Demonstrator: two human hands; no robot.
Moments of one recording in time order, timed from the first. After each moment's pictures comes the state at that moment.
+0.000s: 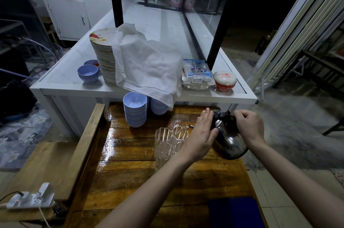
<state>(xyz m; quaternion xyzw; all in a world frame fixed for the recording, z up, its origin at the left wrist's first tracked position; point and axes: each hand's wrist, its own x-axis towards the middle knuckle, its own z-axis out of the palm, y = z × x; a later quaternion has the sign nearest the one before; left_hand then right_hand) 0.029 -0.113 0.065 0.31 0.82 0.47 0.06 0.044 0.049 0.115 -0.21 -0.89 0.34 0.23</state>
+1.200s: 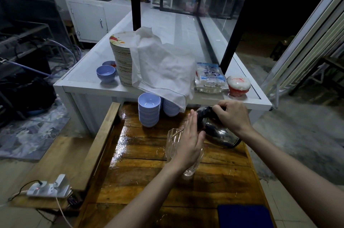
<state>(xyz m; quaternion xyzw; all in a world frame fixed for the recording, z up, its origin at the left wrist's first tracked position) 0.039 -0.170 0.053 0.21 0.84 0.51 0.00 -0.001 -0.013 0.136 0.02 -0.95 0.23 0.22</state>
